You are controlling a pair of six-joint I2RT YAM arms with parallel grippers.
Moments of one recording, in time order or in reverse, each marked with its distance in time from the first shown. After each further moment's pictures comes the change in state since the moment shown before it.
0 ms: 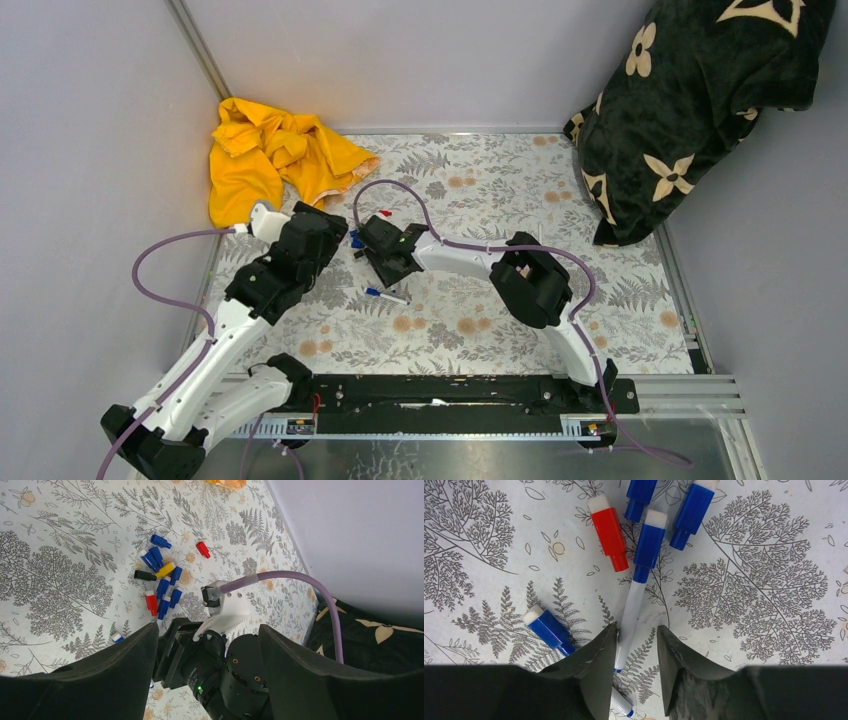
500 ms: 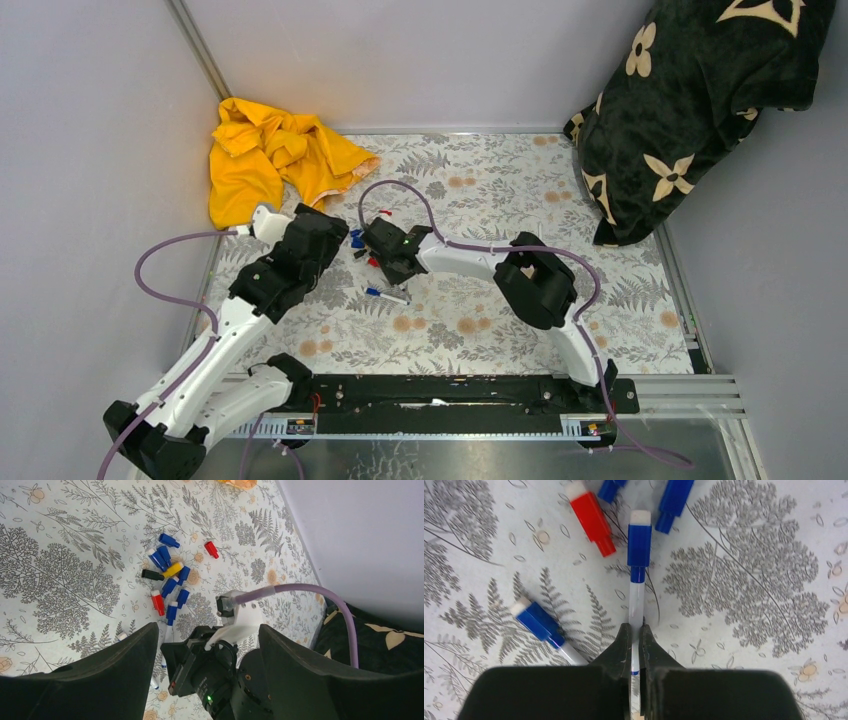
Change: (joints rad) left arm 0.000 0.006 -0.014 -0.006 -0.008 -0.017; right arm 0.000 -0.022 -0.038 0.017 0.027 0.018
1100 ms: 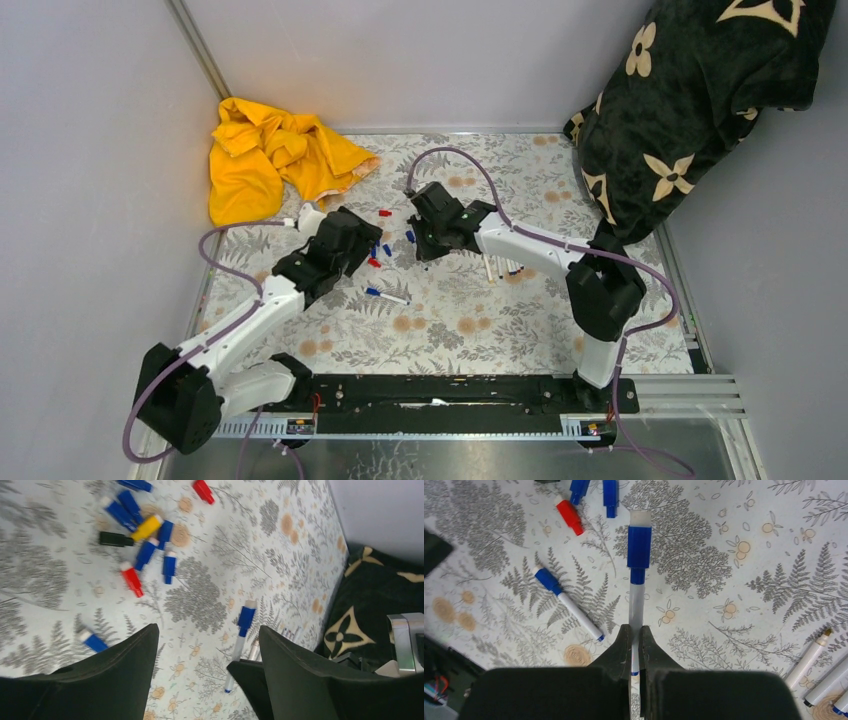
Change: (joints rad) left arm 0.000 0.201 -0.153 0.325 0.201 0.046; right arm -0.169 -0.358 -0.248 0.032 -0.168 0.042
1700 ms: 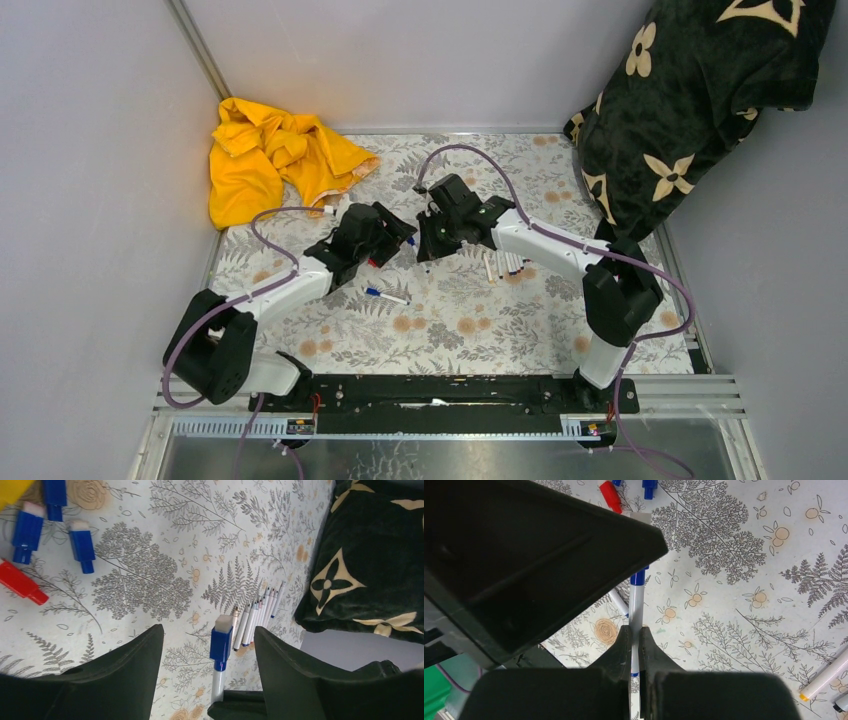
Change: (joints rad) left arm -0.002 0.287 0.002 0.362 0.288 0.053; right arm -0.071 -0.080 -0.059 0.014 -0.232 0.011
